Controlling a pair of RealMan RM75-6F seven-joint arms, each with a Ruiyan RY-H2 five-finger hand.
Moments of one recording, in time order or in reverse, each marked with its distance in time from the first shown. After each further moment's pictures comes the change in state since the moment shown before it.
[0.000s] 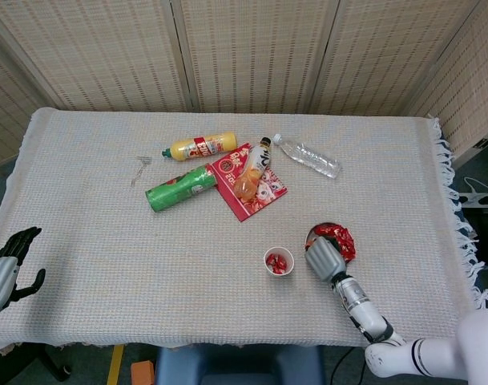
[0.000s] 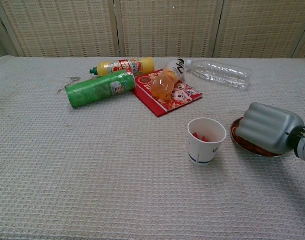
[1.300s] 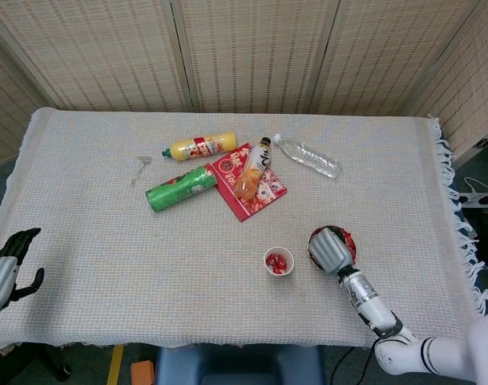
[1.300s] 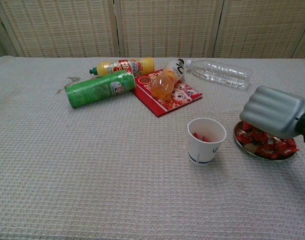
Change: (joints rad) left arm 0.000 0.000 -0.002 -0.003 -0.011 -0.005 0.008; right arm -0.045 0.031 0.037 0.068 -0.200 0.055 0.155
